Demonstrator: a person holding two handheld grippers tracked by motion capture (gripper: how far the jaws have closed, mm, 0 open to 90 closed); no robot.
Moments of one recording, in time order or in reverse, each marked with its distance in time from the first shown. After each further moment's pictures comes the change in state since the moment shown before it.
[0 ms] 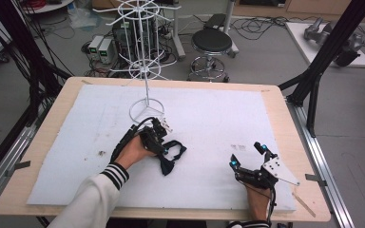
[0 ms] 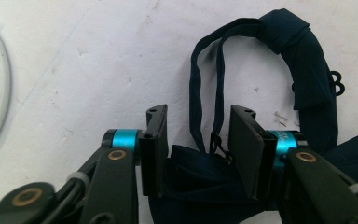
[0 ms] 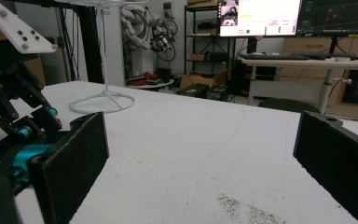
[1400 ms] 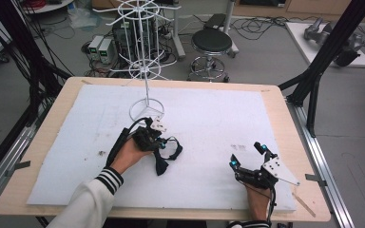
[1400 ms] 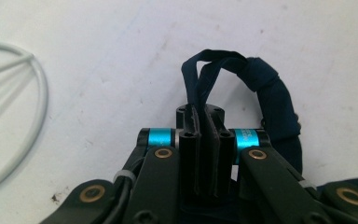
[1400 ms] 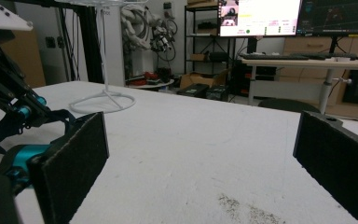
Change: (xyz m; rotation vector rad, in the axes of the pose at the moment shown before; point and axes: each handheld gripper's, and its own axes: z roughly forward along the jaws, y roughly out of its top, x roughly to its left) left arm -0.004 -0.014 -0.021 -0.190 0.028 0.009; right arm 0.000 0.000 0.000 -0.001 0.001 -0.001
